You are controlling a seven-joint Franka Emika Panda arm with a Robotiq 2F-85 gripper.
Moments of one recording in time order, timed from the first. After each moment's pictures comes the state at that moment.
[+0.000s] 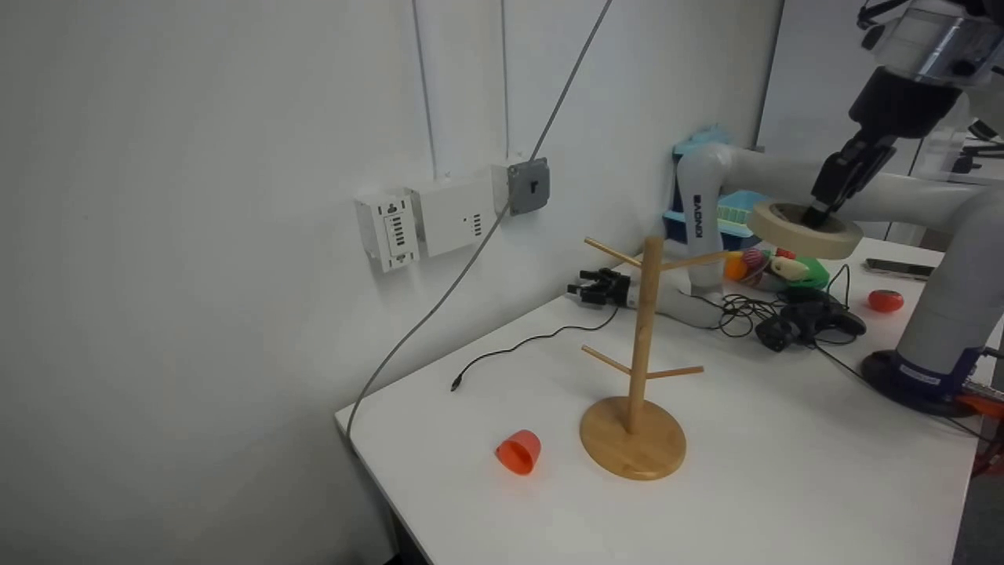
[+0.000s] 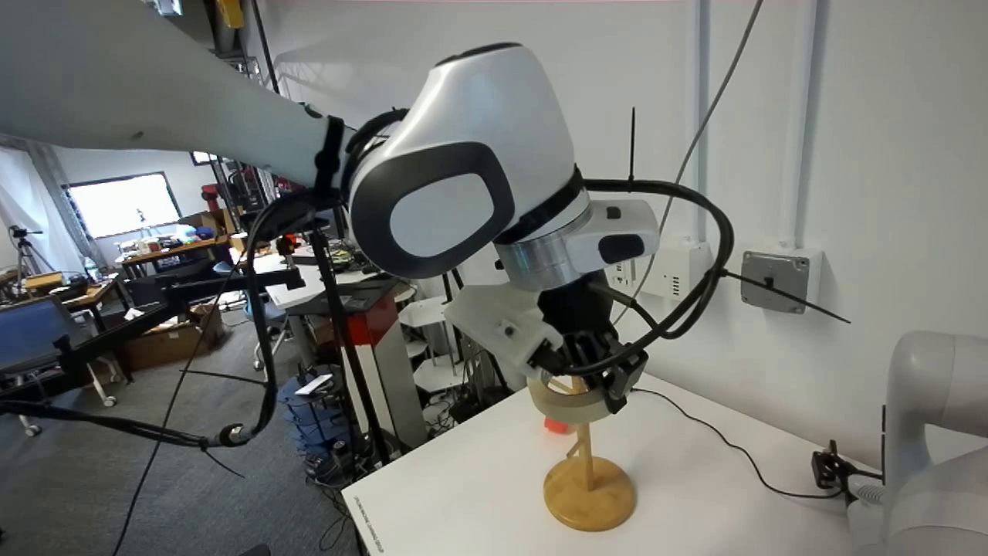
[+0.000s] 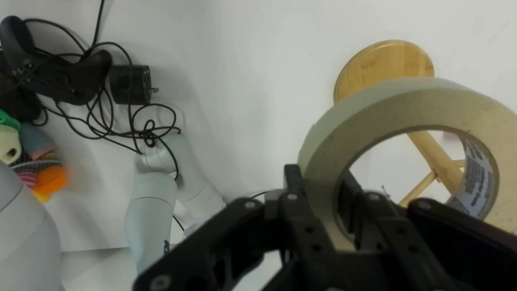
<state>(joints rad) -0.15 -0.02 -0.11 -2.19 0.08 2.46 -0.24</state>
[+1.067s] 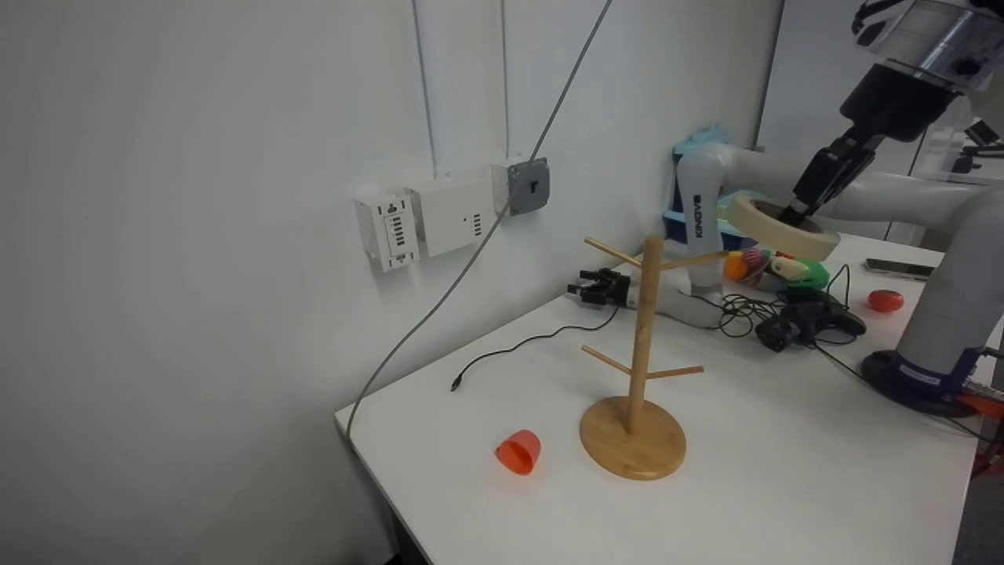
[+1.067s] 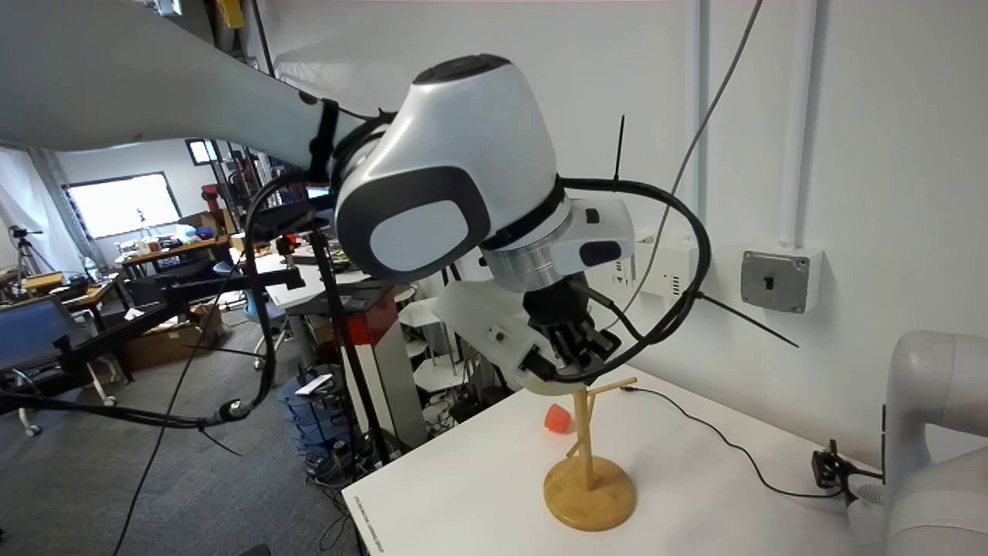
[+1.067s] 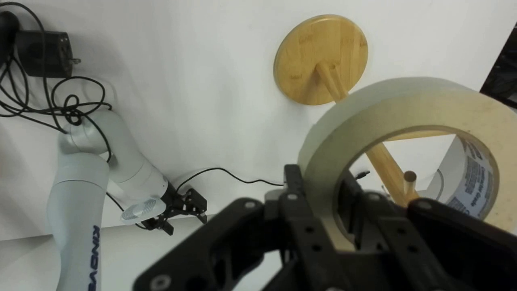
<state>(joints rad) -0.10 -0.05 -0.11 -2.22 0.34 2.51 -0.43</state>
